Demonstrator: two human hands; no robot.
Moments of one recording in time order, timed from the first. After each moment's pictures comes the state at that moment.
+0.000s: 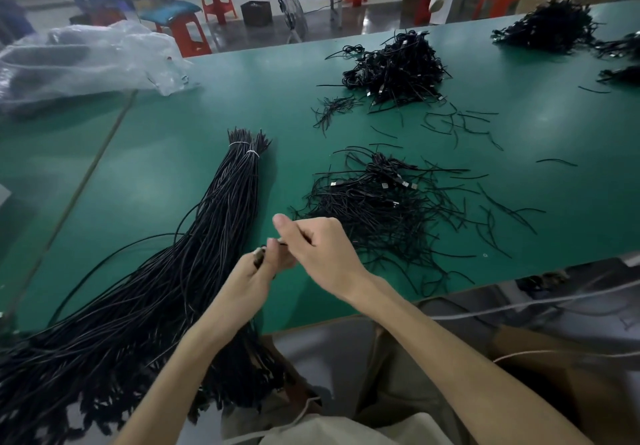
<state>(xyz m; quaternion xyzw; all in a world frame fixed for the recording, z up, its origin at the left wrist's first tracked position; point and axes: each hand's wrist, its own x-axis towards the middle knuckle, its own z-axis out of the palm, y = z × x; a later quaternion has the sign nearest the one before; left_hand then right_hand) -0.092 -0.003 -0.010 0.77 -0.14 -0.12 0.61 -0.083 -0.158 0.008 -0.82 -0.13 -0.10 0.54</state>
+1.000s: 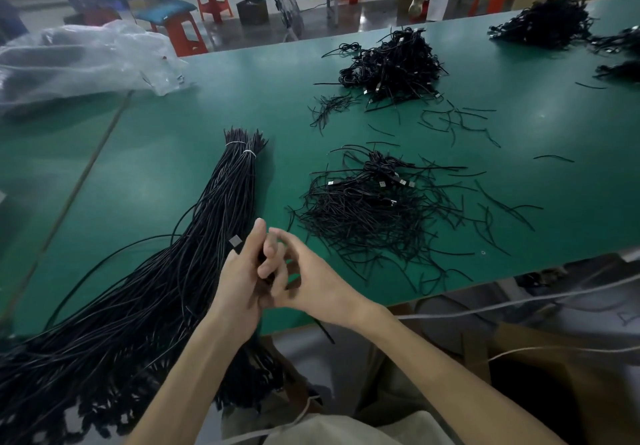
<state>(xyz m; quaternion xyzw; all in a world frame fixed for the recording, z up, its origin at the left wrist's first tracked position) -0.093 -0.019 0.000 0.58 0.05 -0.14 0.80 -0.106 -0.157 -0.016 -0.76 -0.13 0.14 0.62</state>
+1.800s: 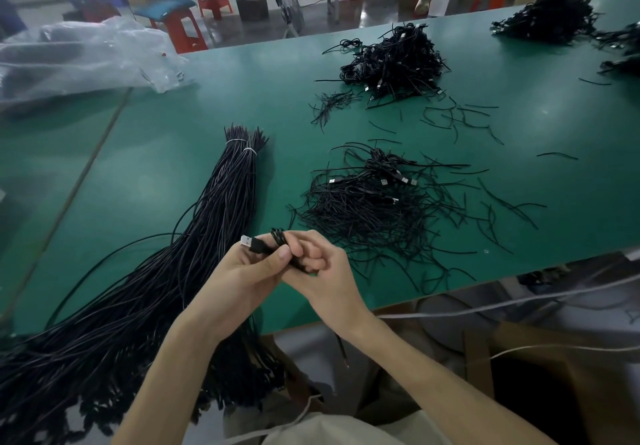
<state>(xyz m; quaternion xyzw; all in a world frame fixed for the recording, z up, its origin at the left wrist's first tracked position) -0.091 0.000 0.016 0.52 -0.18 -0.25 0.79 -0.120 -0.149 -0.014 -0.67 -0.05 -0.07 0.73</state>
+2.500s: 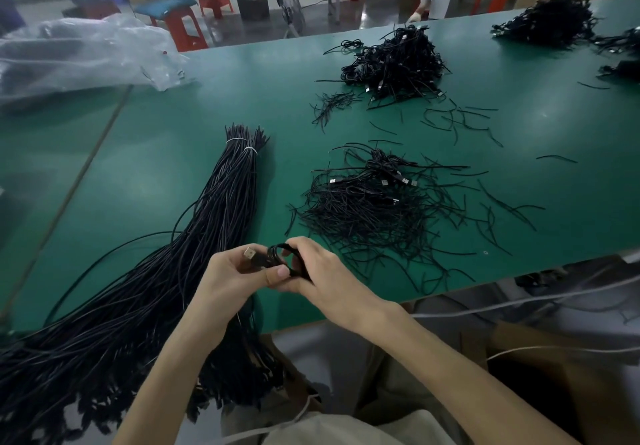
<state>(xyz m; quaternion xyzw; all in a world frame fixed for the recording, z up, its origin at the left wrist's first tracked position) -0.096 0.021 -0.004 0.74 -0.07 -0.12 0.66 -0.110 -0.168 -0.018 -0.87 -0.16 0.06 0.47</state>
